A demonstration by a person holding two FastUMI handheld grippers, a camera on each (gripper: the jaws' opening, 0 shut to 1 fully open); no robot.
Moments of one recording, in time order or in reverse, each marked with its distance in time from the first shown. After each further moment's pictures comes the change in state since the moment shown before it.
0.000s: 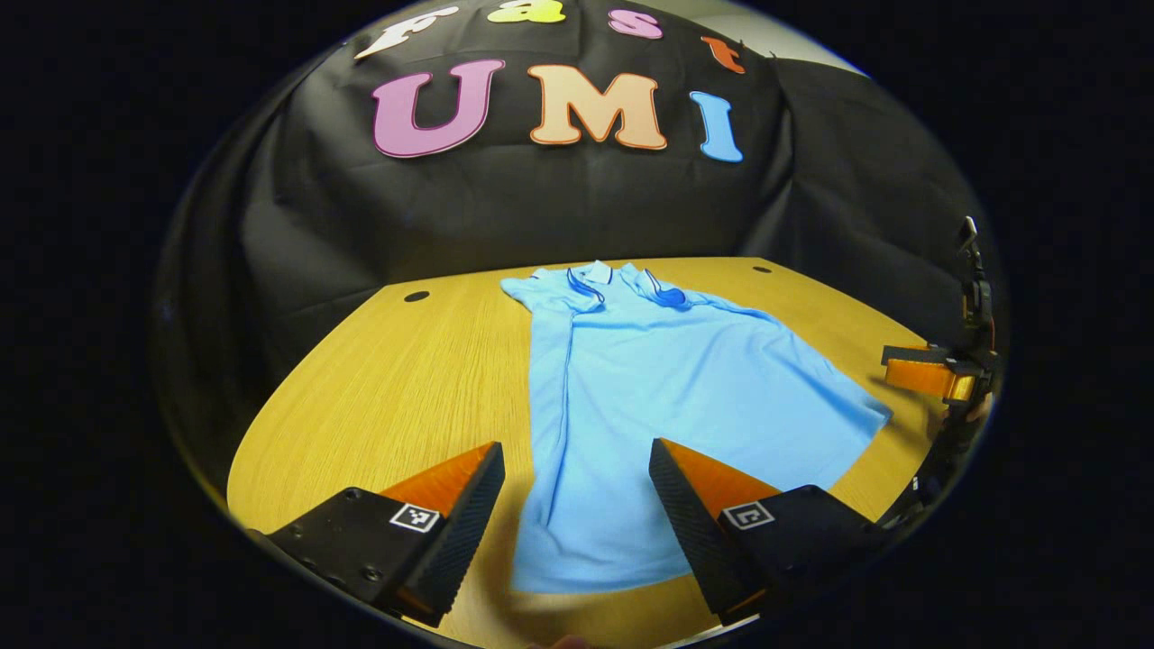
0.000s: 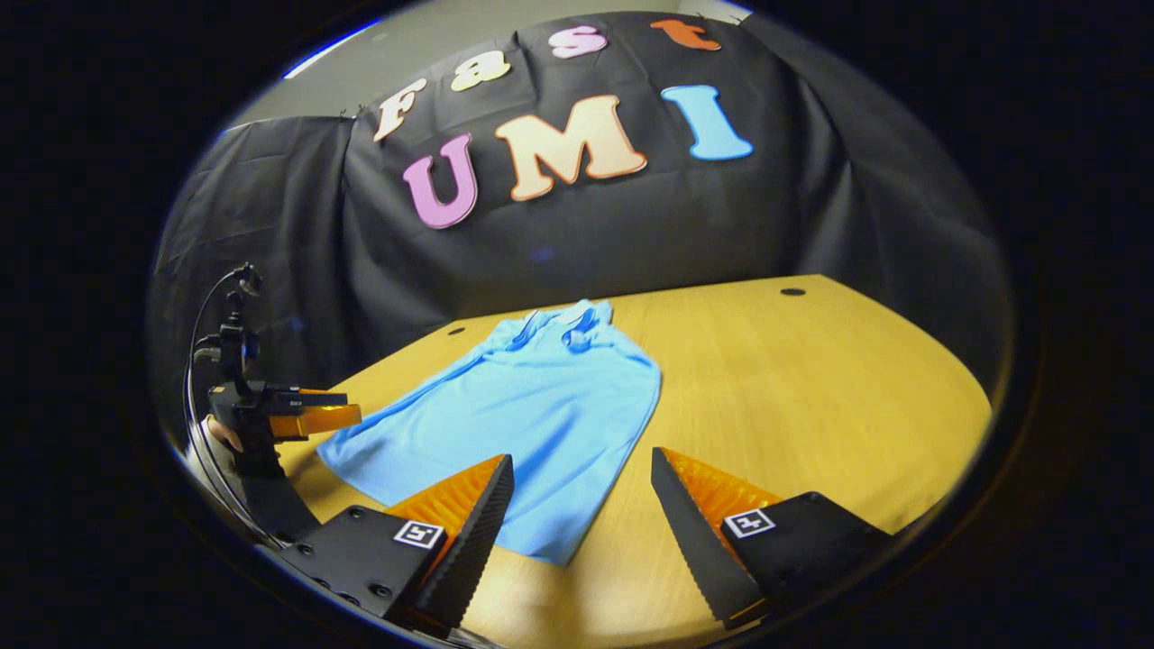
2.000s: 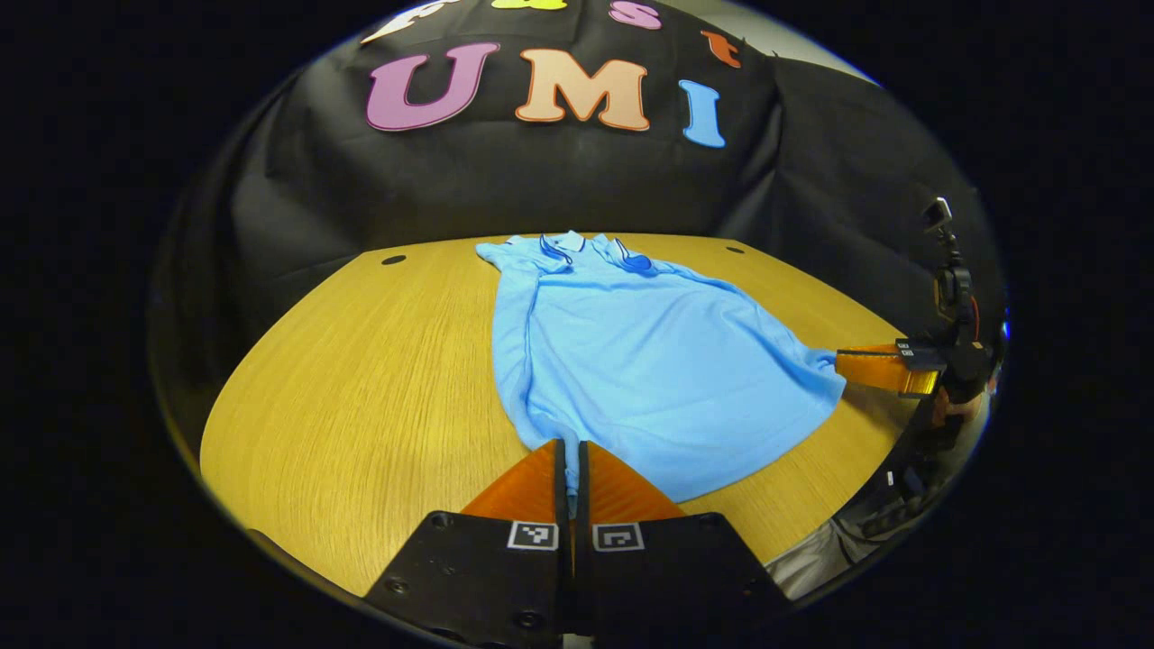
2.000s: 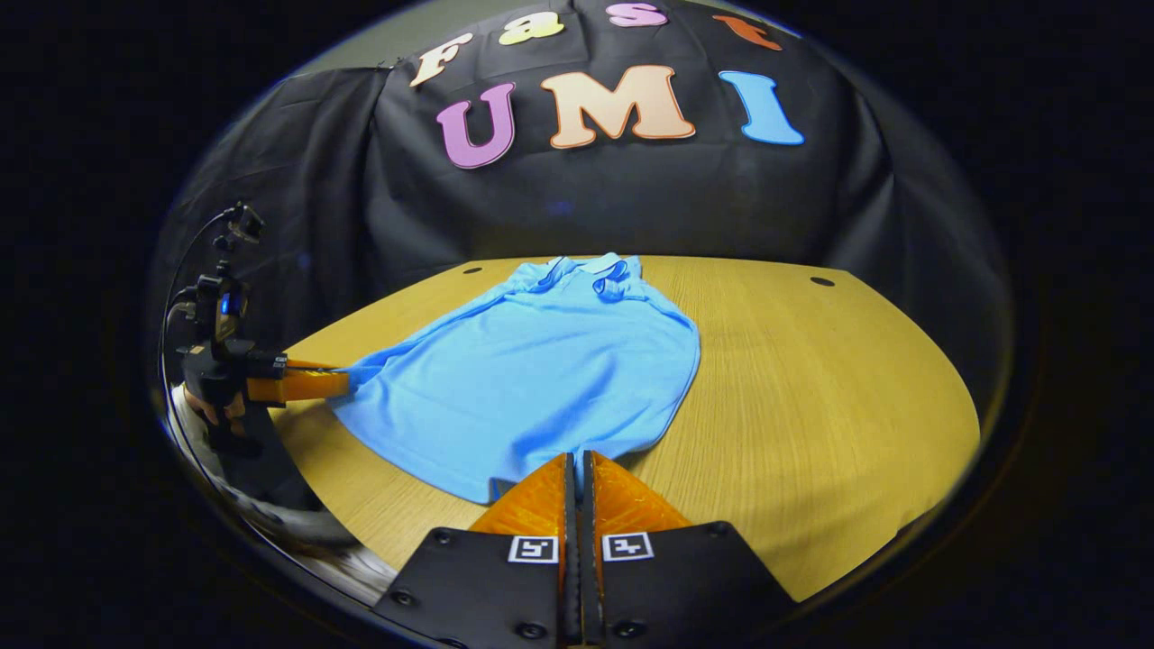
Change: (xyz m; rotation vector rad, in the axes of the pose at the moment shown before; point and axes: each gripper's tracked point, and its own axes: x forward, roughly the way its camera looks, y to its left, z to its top) left arm -0.016 -0.033 -0.018 -0.055 0.024 -0.079; right arm 0.002 0.013 -0.002 -0.127 0.073 -0.032
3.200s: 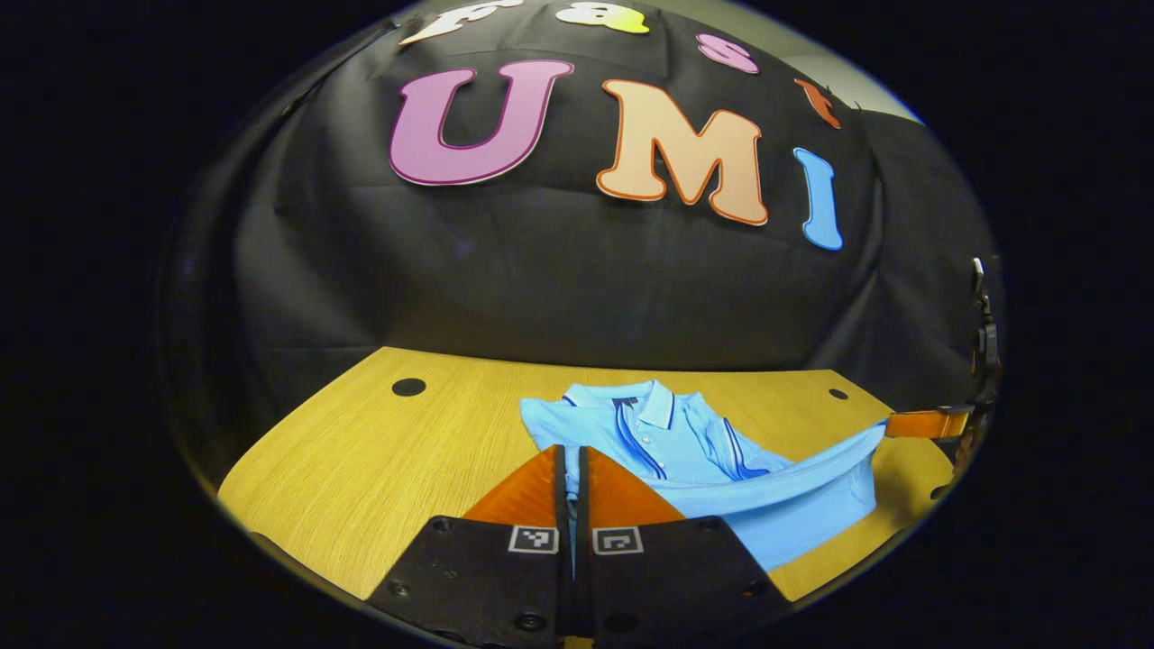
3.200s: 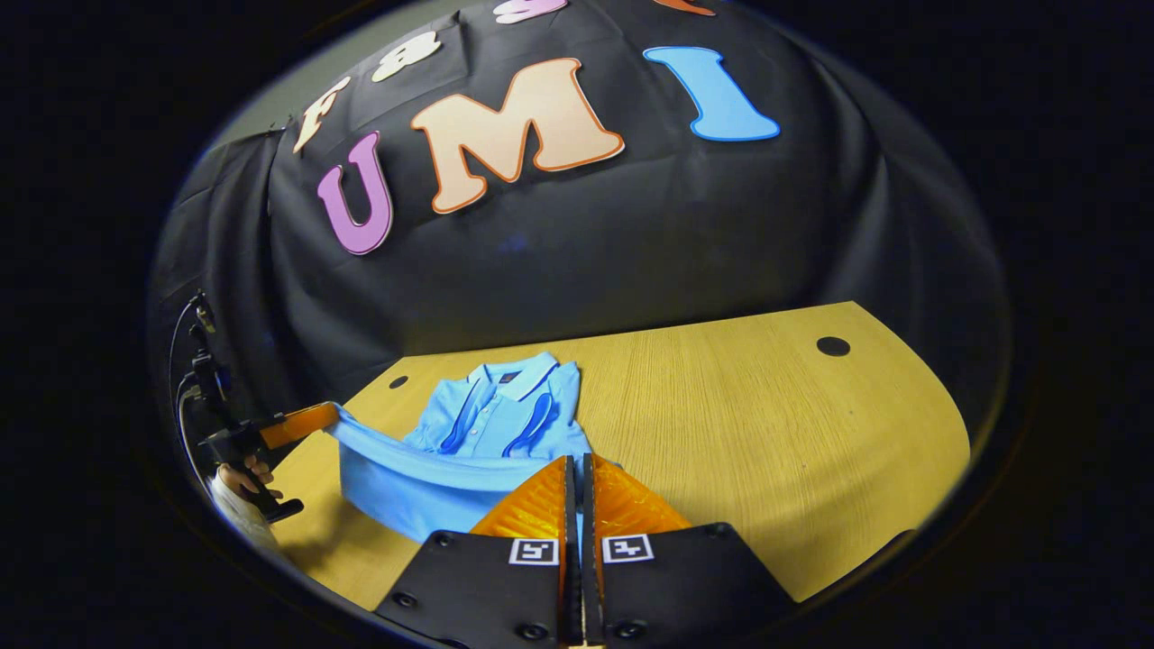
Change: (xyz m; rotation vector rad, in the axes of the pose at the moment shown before) left arm 0.189 0.093 0.218 -0.100 -0.252 0.181; right arm 0.191 -0.096 0.191 0.191 -0.056 -0.057
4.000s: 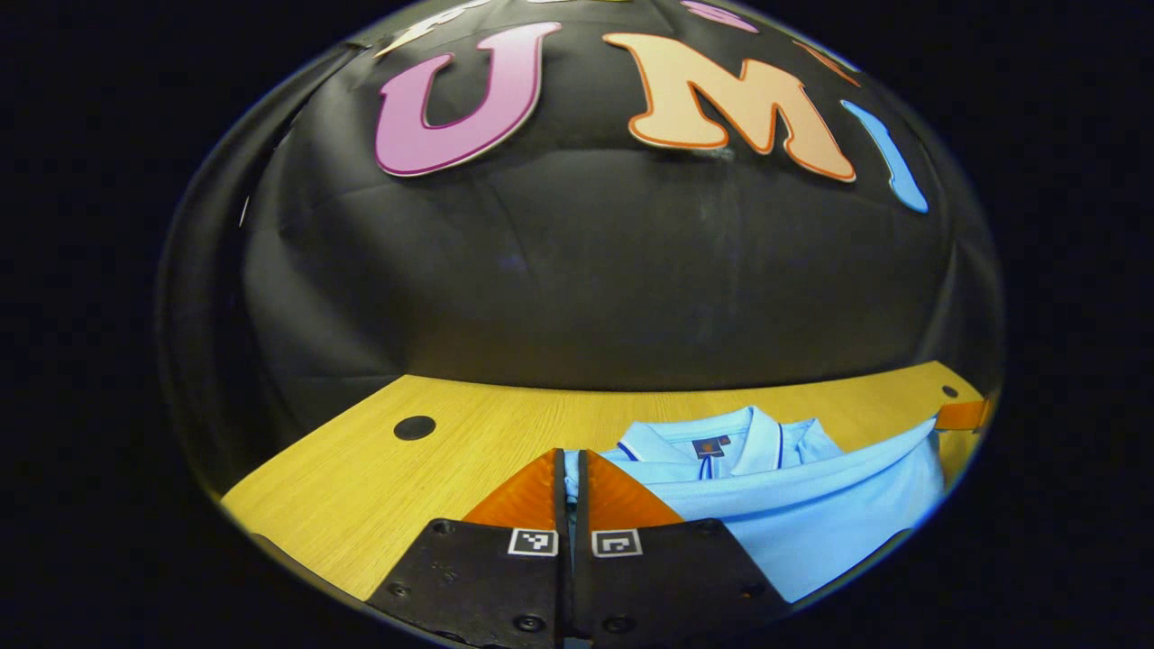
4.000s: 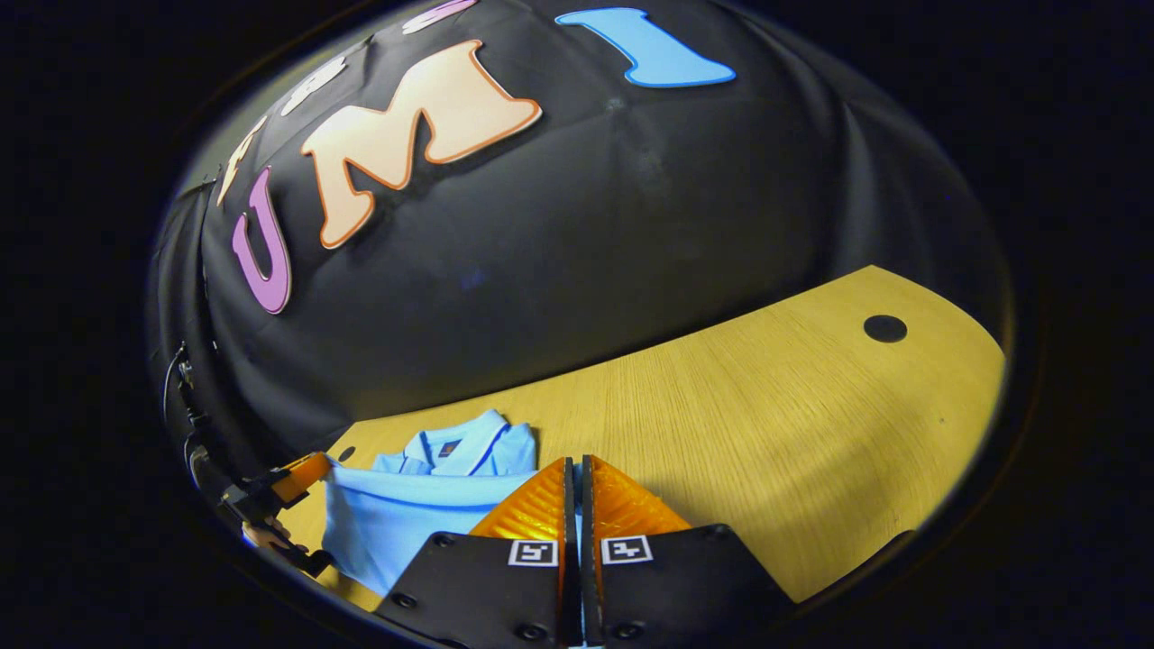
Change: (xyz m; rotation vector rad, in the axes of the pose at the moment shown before) left arm 0.129 0.036 -0.009 0.128 -0.005 0.225; right arm 0.151 -0.049 0.005 0.188 -0.031 -0.086
